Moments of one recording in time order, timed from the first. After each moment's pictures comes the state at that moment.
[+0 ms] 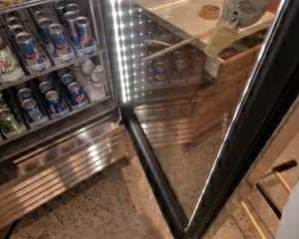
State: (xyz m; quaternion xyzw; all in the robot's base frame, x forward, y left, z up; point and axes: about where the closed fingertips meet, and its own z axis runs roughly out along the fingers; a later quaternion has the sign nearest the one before) arm 0.613 -0.174 0.960 -0.56 0.80 0.05 0.19
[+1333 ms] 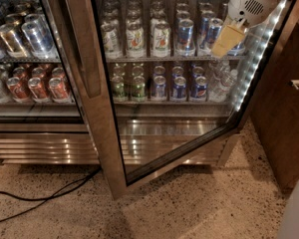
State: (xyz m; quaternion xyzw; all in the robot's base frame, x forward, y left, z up) arm 0.613 -0.174 0.960 -0.56 0.80 0.05 0.19
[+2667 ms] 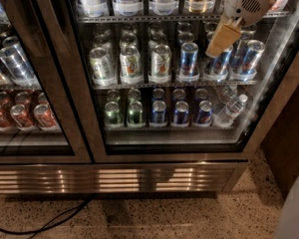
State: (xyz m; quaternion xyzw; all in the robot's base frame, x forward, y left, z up) arm 0.613 -0.174 0.960 -0.56 0.80 0.05 0.19
